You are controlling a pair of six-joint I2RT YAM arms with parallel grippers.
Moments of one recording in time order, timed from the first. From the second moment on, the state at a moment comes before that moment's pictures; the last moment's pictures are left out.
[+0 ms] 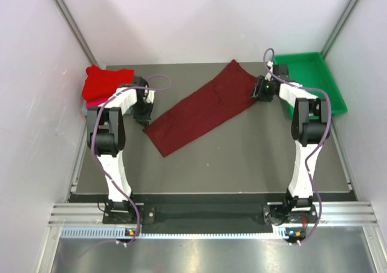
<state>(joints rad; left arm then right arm) -0.06 2.07 1.55 -0.83 0.06 0.09 0.03 2.20 1.63 -0.31 -0.32 0.29</state>
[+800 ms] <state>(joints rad) -0.40 1.81 1.21 -0.97 0.29 0.14 0.09 2.50 2.10 -0.30 -0.27 0.31</state>
